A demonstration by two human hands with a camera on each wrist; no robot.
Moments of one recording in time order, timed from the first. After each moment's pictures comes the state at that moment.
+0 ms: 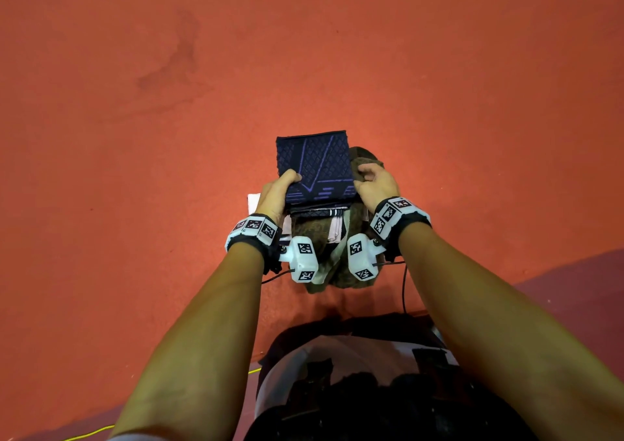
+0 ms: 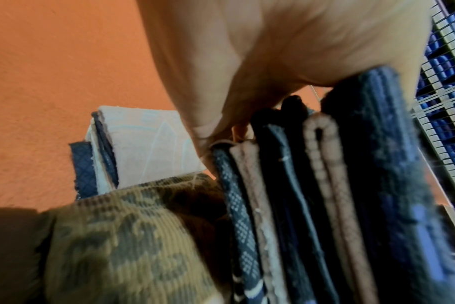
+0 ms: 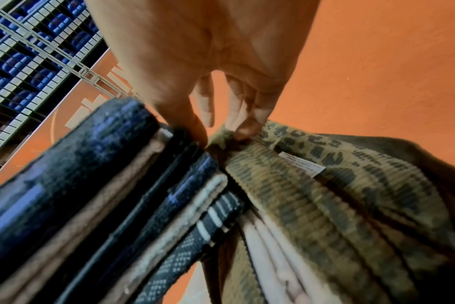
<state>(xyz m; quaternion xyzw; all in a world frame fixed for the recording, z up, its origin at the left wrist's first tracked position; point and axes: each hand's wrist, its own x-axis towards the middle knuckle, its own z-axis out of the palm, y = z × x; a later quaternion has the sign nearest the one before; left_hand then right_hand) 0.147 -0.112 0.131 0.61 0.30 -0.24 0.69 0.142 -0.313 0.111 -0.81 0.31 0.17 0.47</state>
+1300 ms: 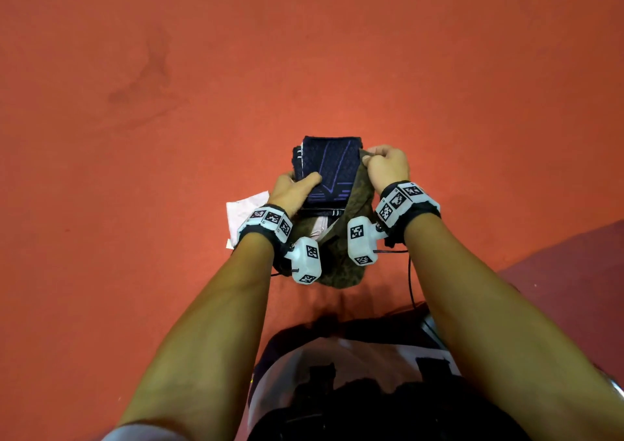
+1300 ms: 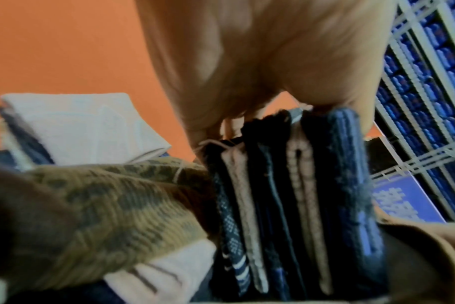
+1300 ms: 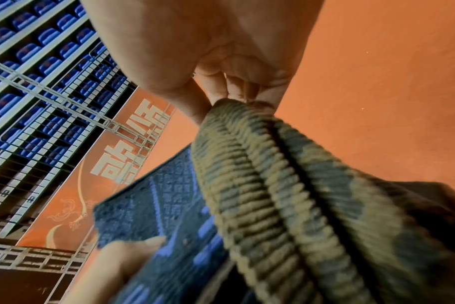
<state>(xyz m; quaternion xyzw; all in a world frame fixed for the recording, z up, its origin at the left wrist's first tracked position) 0.159 -0.175 0.131 0.73 0.20 -0.30 0.58 0.149 -0.361 0.153 -0.76 0.39 0.05 0.52</state>
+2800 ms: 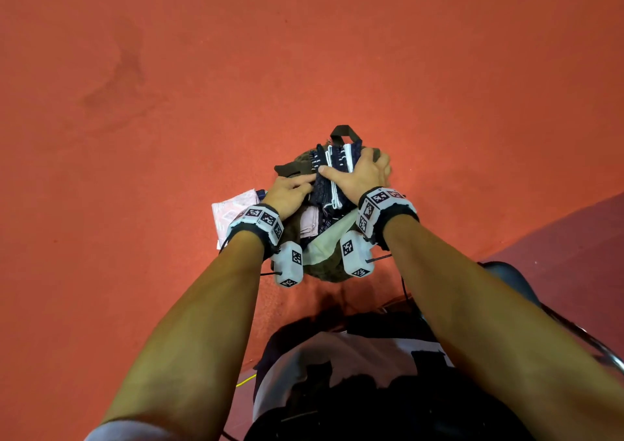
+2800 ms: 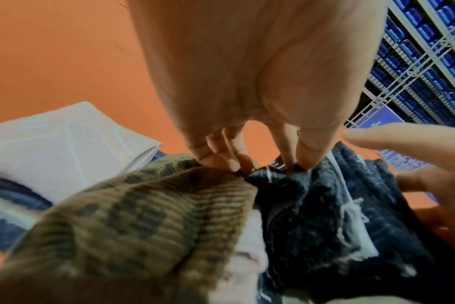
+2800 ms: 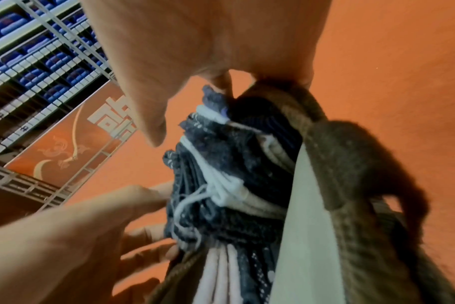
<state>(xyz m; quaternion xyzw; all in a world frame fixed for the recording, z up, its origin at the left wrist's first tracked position) 0.161 -0.184 0.095 0.80 0.02 -0.36 0.47 0.130 -0.353 0.127 -0.86 0.34 0.17 0.35</state>
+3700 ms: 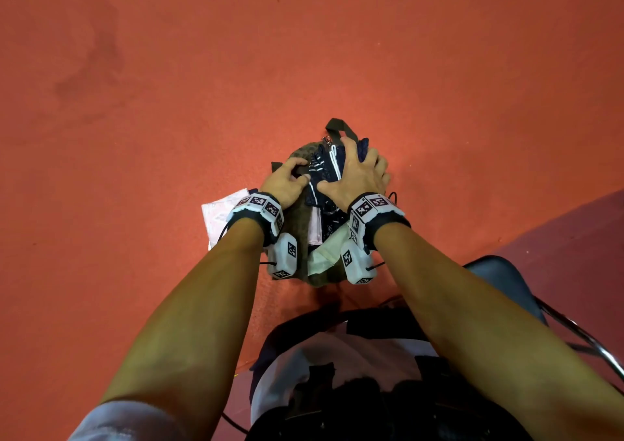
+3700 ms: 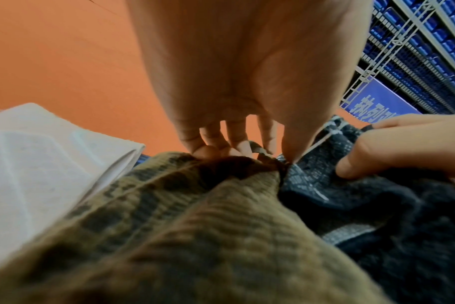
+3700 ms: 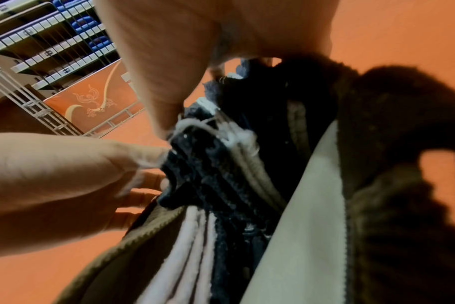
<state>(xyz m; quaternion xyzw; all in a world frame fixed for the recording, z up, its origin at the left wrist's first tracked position) 0.191 -0.196 0.077 0.85 0.01 -0.37 0.38 0.137 -0.344 0.110 -0.92 0.28 0.18 0.23</state>
